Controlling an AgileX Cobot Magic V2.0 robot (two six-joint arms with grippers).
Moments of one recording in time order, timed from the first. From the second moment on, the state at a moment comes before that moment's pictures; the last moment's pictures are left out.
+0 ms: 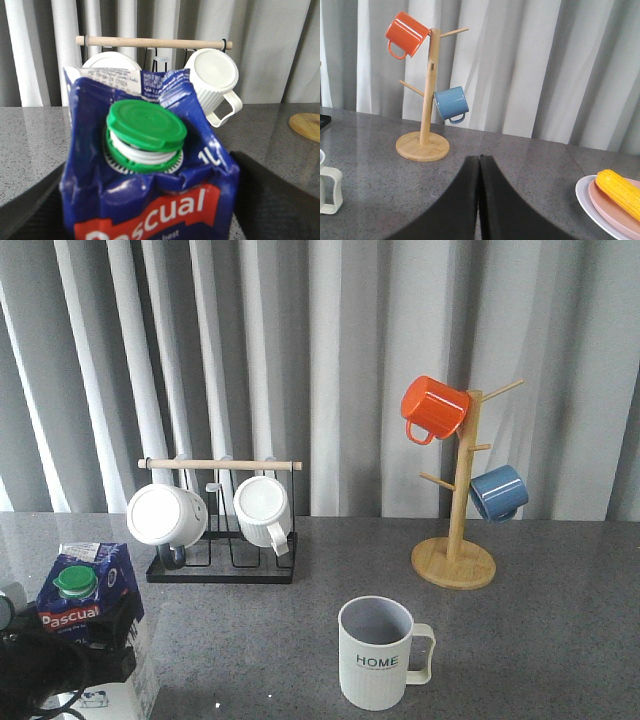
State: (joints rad) left arm -0.21 1.43 -0.56 -0.03 -0.72 -0.07; right arm -0.03 0.44 -0.50 -0.27 0.18 0.10
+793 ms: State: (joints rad) left arm -0.21 1.43 -0.56 -0.08 -0.72 -0.07; right arm -0.03 0.44 -0.50 -0.27 0.18 0.10
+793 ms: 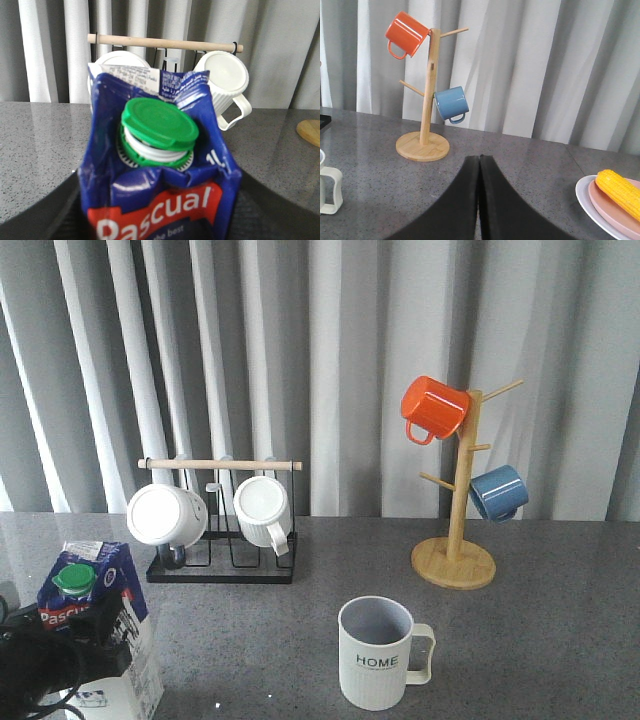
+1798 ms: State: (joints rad) left arm -0.23 1.35 -0.56 -0.07 -0.70 -0.06; right arm -0.03 0.44 -0.50 -0.27 0.18 0.10
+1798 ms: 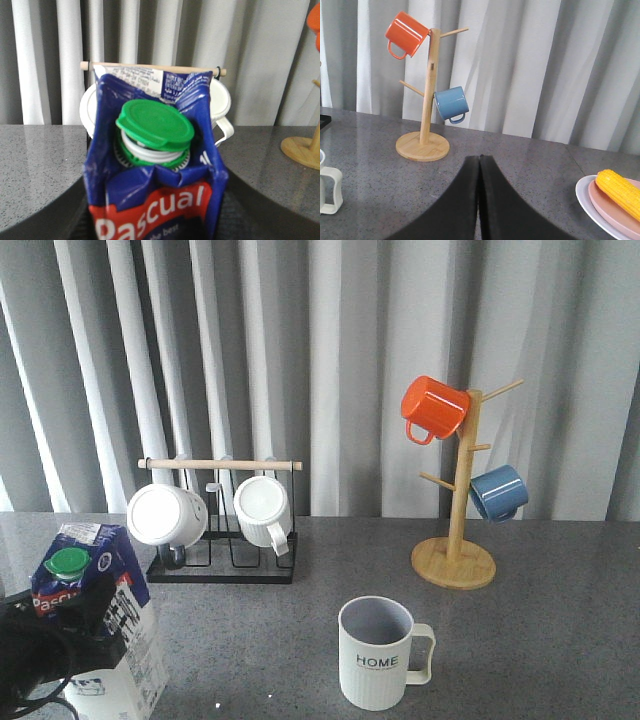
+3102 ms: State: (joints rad) left arm -0.70 1.68 -0.93 -0.63 -0.67 0.41; right arm -0.03 0.44 -0.50 -0.27 0.18 0.10
